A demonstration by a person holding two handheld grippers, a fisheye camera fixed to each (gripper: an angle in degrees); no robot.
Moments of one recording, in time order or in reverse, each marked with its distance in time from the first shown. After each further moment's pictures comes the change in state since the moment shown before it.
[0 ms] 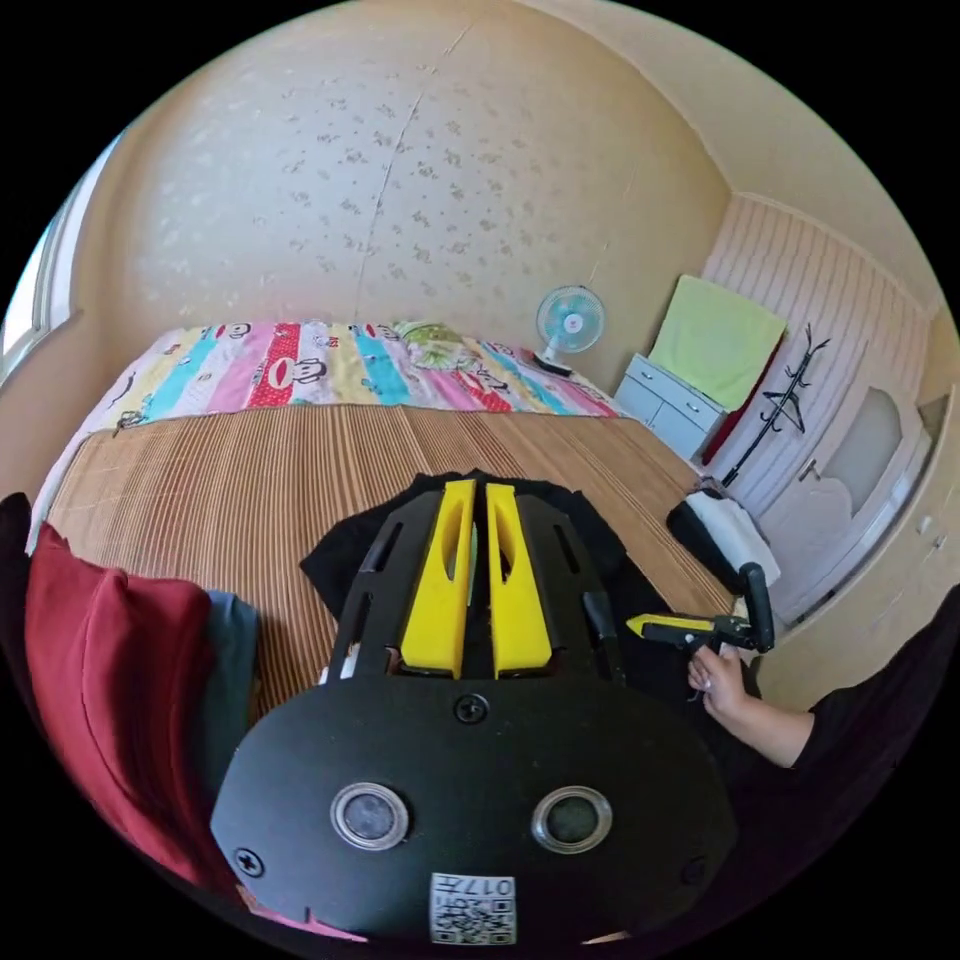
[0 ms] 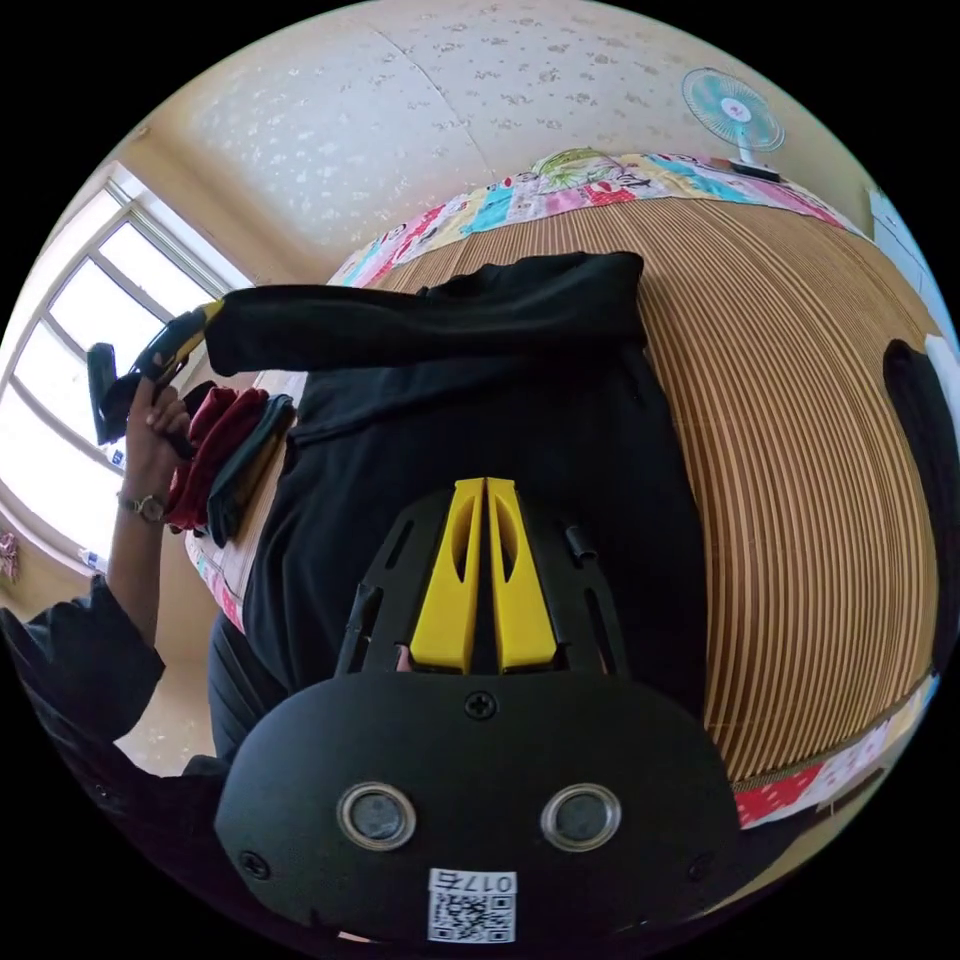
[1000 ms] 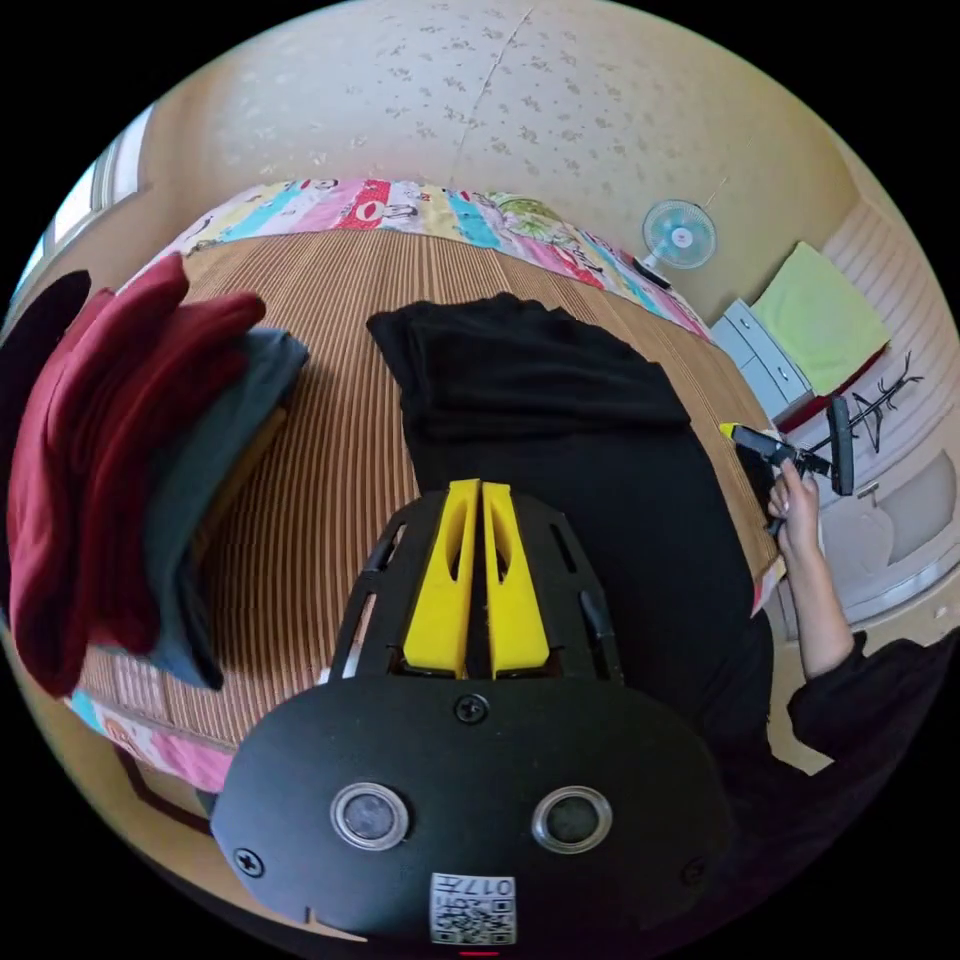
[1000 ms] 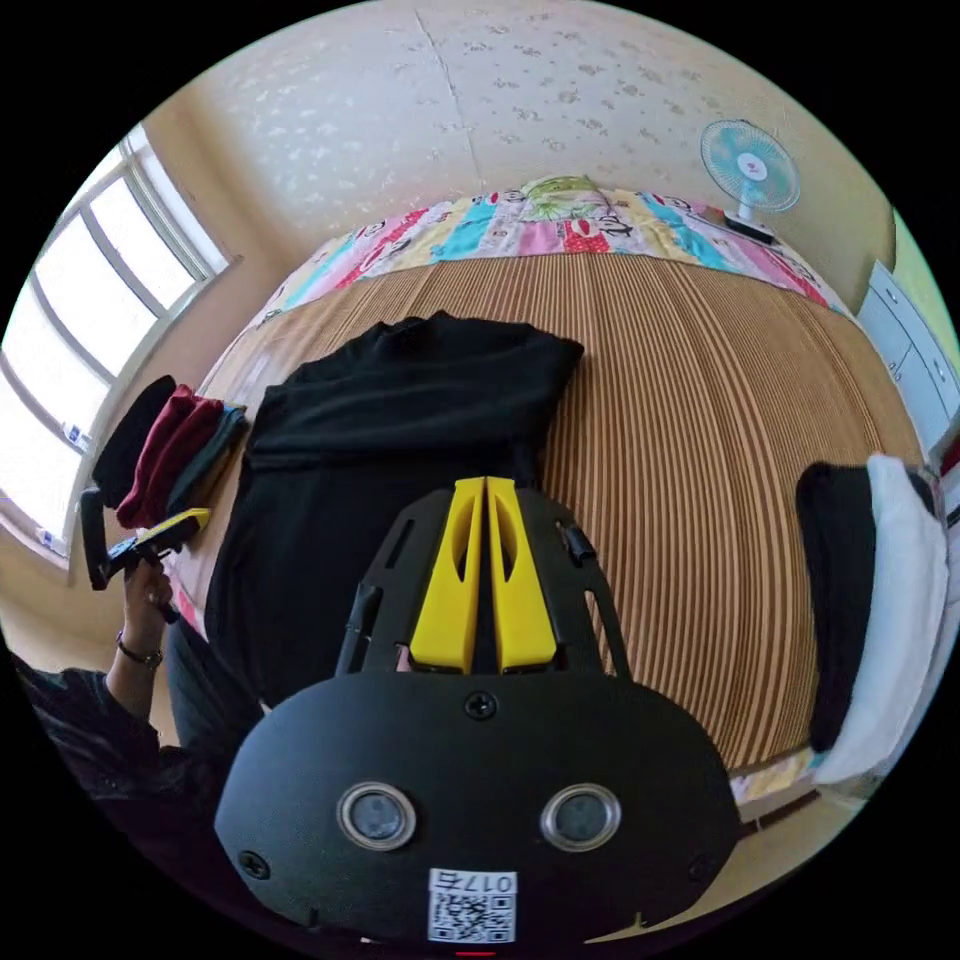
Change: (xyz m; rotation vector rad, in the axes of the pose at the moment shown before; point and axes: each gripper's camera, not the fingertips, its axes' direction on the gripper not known) left arm 0.058 0.166 -0.020 -0.310 -0.149 -0.237; right arm 0.007 -0.056 -0.053 -0.002 0.139 -0.063
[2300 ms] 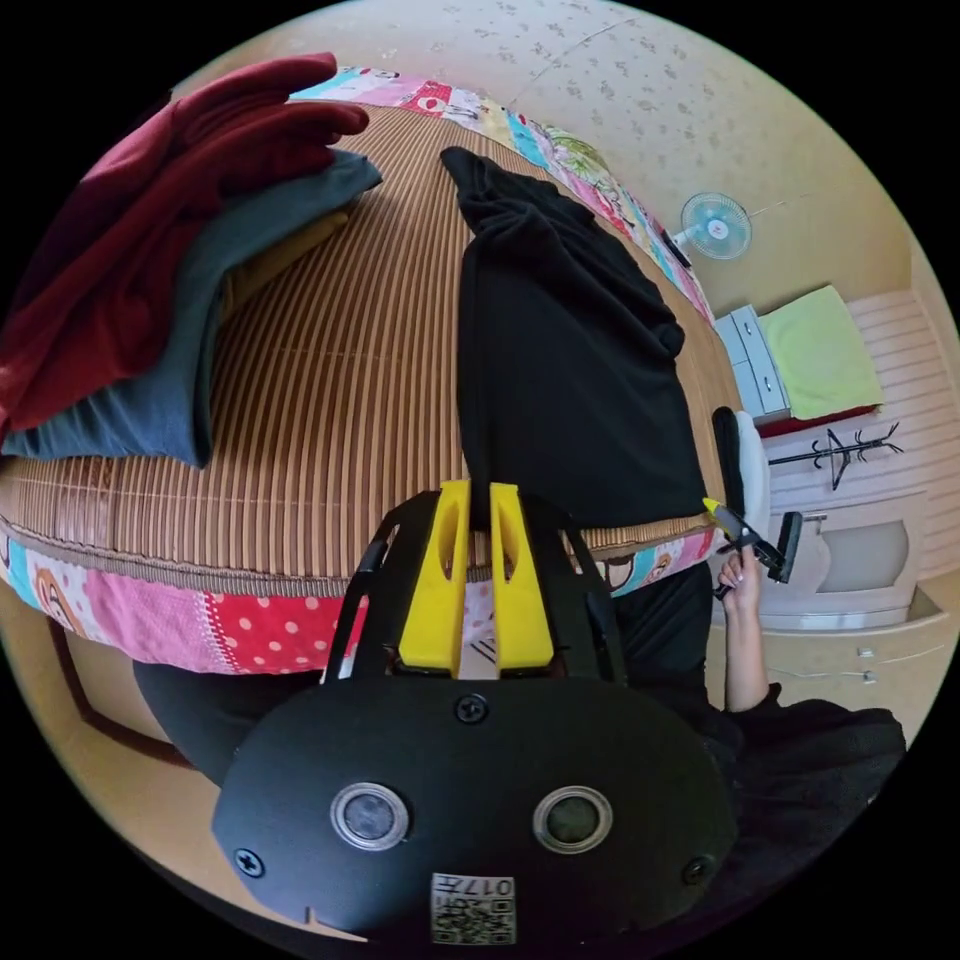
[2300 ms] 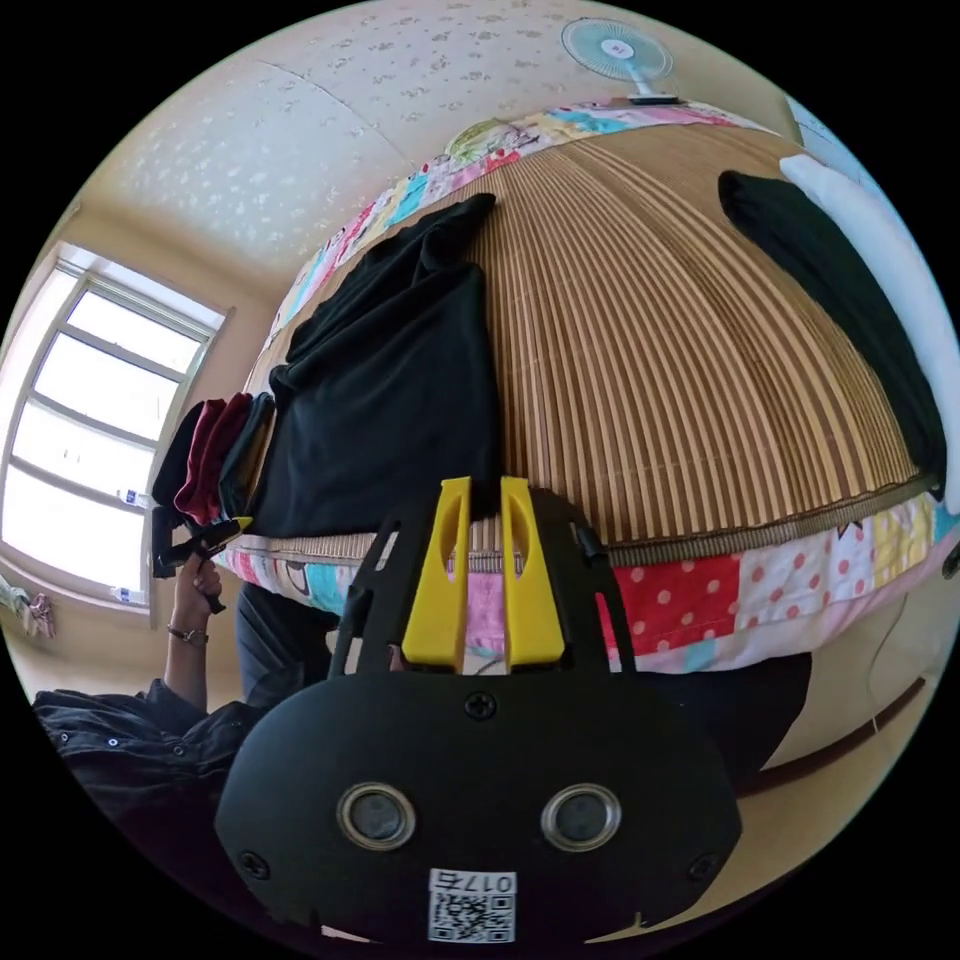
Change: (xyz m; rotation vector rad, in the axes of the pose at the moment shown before) left arm -0.129 0.052 -0.033 -0.154 0.235 -0.147; right arm 0.159 0.140 -0.029 -0.096 -0.191 0.254
